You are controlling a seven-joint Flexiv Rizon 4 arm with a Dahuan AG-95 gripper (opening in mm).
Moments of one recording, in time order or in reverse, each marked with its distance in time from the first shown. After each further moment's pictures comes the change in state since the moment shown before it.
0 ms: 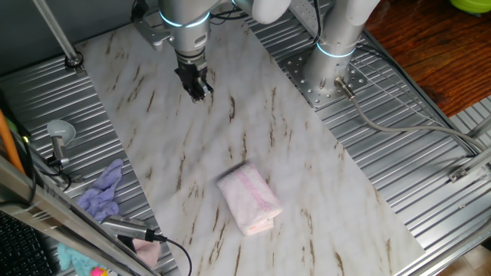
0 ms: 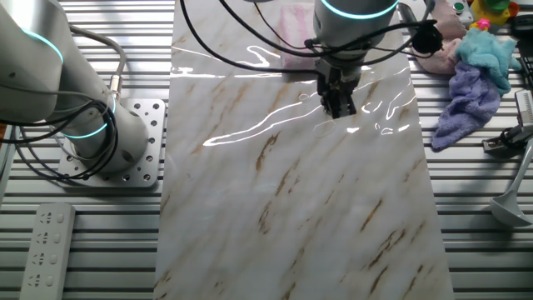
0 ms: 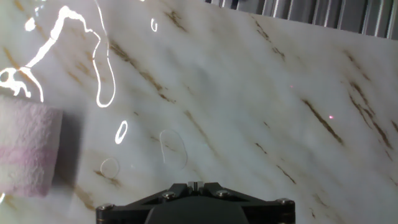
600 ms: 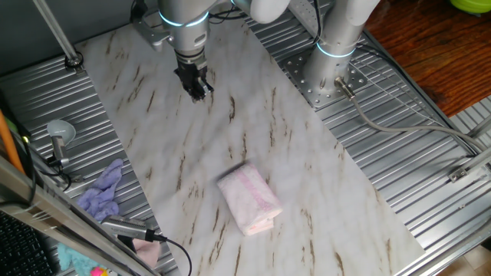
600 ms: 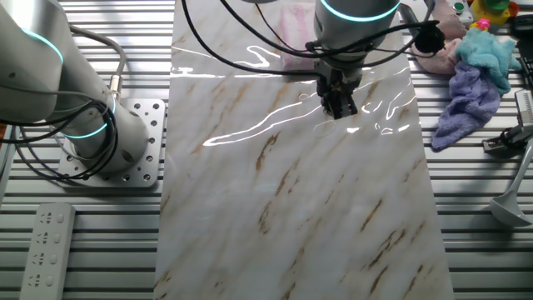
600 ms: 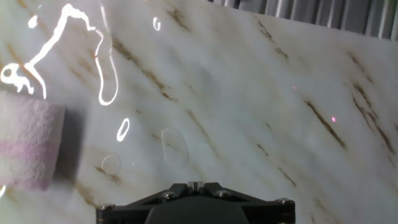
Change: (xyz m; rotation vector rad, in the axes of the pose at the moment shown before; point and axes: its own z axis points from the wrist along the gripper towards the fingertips) arm 0.001 0.000 0.000 -0.009 0.005 -0.141
